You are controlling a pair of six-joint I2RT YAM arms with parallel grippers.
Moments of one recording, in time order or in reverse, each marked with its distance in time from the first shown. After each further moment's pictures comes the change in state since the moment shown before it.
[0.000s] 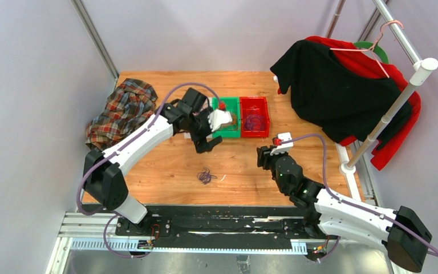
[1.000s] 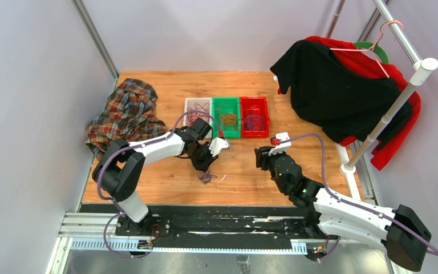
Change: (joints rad) left arm -0.029 0.112 -0.439 0.280 0.044 -0.150; right arm 0.000 0.021 0.006 0.002 -0.061 0.013
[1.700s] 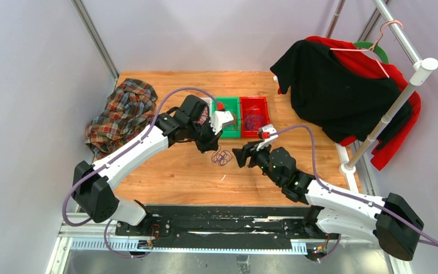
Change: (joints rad) left arm -0.045 -0.230 0.272 -0.163 0.082 -0.153; right arm 0.000 0.127 0.085 0.101 -0.271 0.050
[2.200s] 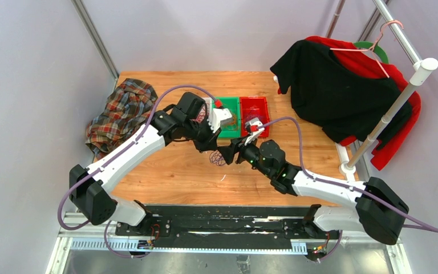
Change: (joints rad) left arm -0.003 -0.032 0.063 -0.086 0.031 -0.044; right arm 0.002 0.212 0.121 0.154 -0.213 0.077
